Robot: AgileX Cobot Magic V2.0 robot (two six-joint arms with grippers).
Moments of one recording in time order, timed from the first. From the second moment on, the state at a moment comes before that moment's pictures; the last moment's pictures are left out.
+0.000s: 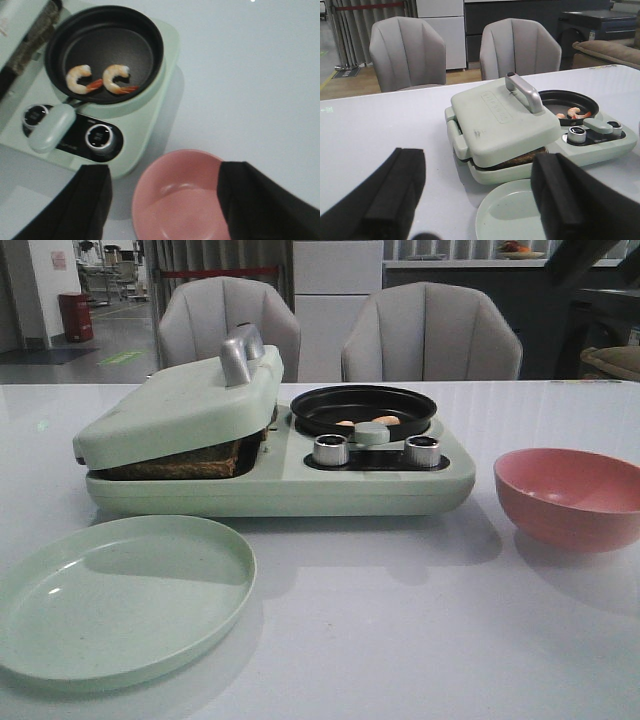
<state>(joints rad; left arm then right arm) -0.27 0.10 -0.35 -0.07 0.41 0.06 0.10 1.29 -1.05 0.43 0.50 -0.43</state>
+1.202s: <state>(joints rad) -0.27 0.10 -0.35 -0.07 0.45 0.06 0.41 0.08 -0.20 0.48 0.14 -0.44</state>
